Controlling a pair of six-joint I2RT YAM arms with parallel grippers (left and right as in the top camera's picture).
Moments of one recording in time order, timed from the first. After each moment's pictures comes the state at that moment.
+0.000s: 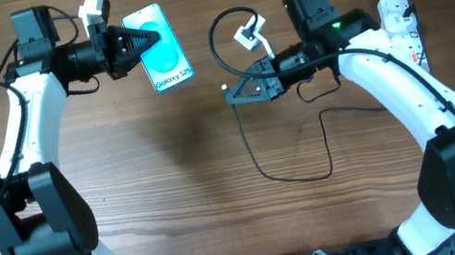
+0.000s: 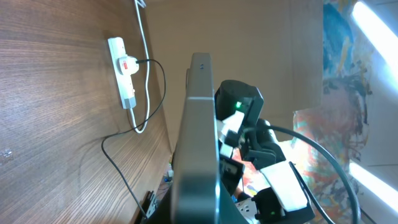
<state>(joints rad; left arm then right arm) 0.11 1.89 1.48 -0.55 1.52 -0.43 0.33 1.77 1.39 -0.82 -1.20 -0.02</state>
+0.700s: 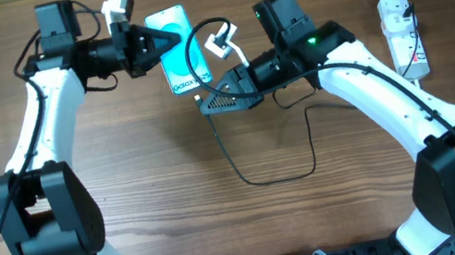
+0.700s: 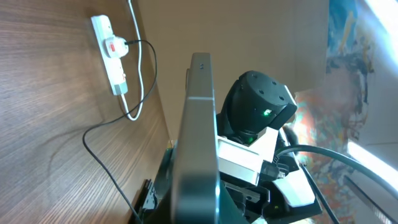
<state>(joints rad) 0.02 1.89 1.48 -0.54 1.52 -0.43 0.44 1.77 1.39 -0.62 -1.26 0.13</state>
